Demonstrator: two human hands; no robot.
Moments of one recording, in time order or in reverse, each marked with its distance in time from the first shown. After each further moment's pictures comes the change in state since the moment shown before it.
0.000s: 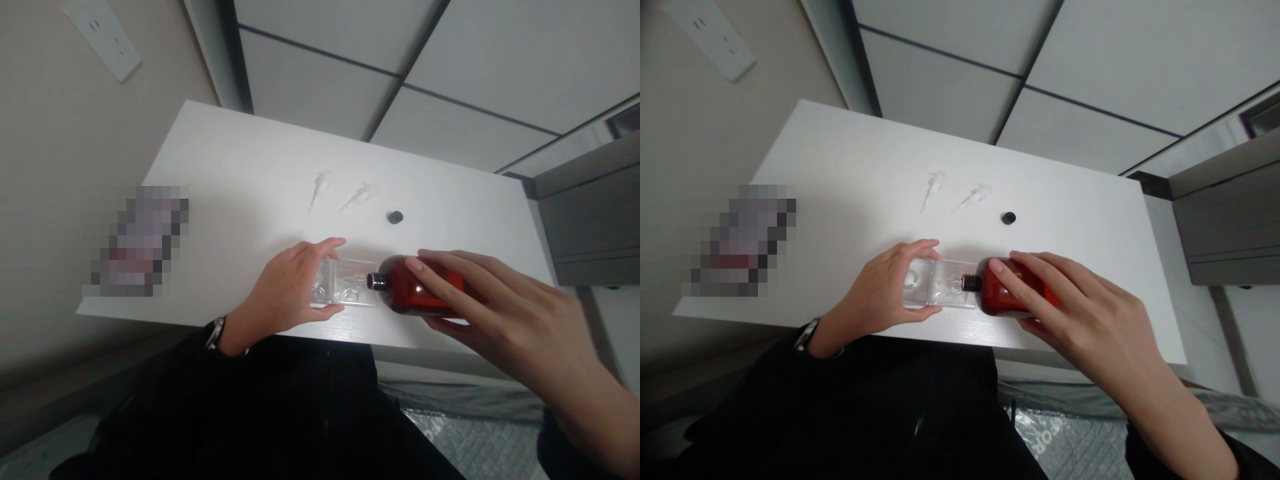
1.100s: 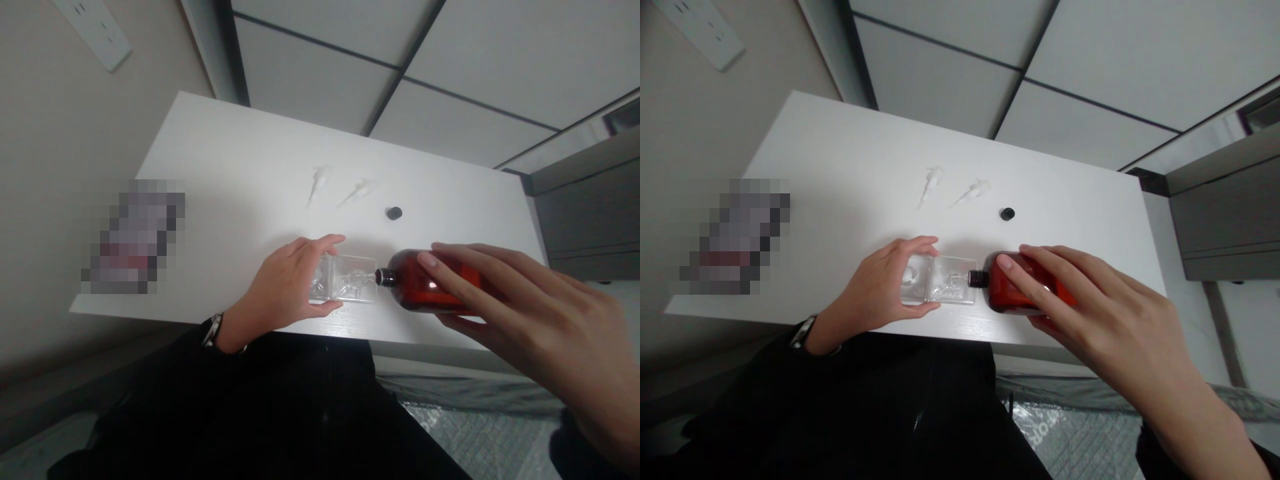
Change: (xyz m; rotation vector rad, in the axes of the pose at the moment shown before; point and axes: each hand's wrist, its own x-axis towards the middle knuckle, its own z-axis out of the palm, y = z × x) left_hand 0.000 0.001 -0.003 0.012 0.006 0.013; right_hand -0.002 0.001 -0.016 0.014 -0.076 0.060
